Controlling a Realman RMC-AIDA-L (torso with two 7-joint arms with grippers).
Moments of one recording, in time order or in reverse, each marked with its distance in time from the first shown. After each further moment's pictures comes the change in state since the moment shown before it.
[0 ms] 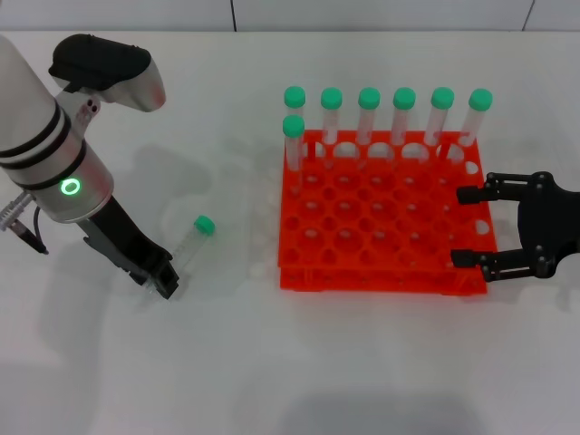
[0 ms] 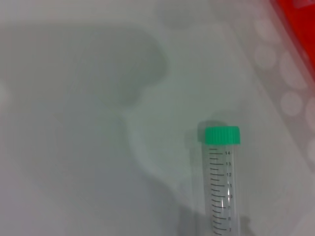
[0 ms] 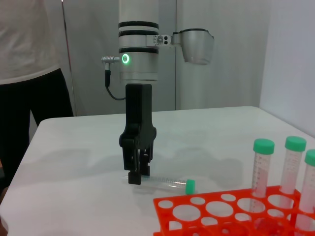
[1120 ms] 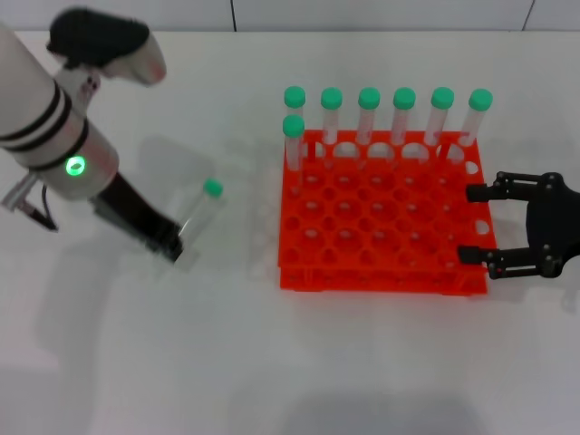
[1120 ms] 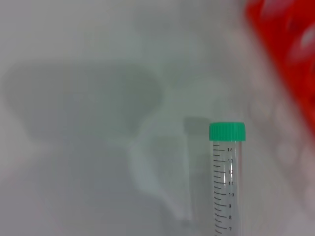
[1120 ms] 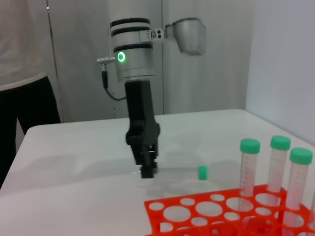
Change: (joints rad) left arm 0.019 -0.002 0.006 0.082 -0.027 -0.044 -0.010; right arm -0.025 0.008 0.040 -0.005 -0.001 -0.003 0.000
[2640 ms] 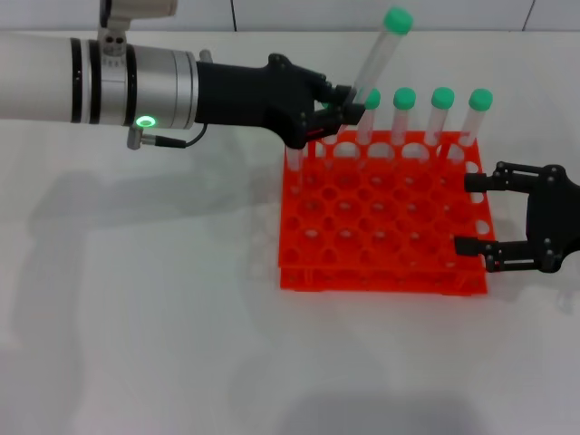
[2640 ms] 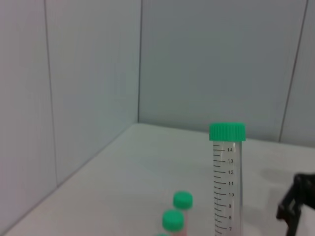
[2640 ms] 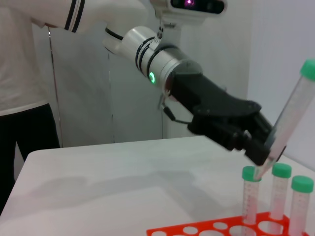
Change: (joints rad) left arm -0.052 0.082 -0.040 -0.511 -1.102 -0.293 1.311; right arm -0.013 0.018 0.039 -0.009 0.025 -0.045 -0.013
